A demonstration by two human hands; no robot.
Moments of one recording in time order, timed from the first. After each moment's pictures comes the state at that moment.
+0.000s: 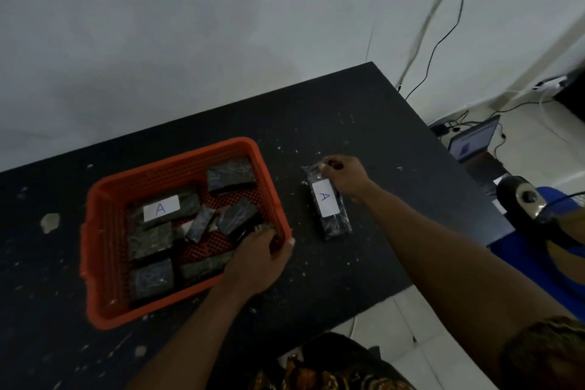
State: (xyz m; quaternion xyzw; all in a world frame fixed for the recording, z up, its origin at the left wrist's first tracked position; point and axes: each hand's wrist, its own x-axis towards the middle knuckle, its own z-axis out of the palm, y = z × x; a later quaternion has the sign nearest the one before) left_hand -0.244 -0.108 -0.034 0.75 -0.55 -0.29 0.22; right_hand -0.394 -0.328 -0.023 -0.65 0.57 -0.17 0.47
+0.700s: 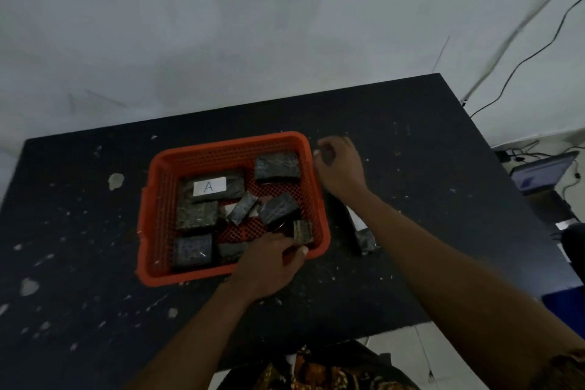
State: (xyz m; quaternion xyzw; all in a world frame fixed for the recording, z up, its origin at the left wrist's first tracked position) left_hand -0.220 -0.072 -0.019 0.75 -0.58 -0.23 0.21; right_hand -0.298 -0.286 0.010 -0.78 0.44 -0.27 0.35
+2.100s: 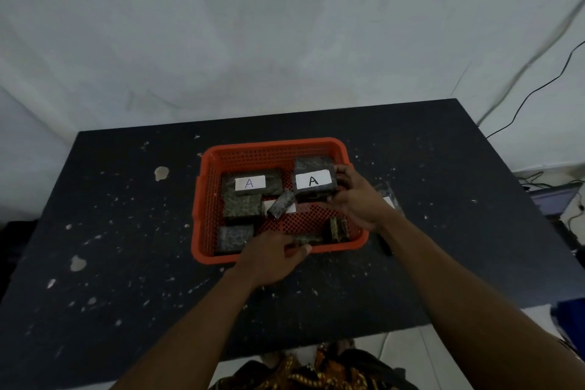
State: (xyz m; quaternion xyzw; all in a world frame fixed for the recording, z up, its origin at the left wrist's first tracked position) left_hand -0.165 -0.019 -0.014 0.78 -0.55 -0.25 0.15; right_hand -0.294 -0.200 0.042 -0.49 0.34 -0.15 0.79
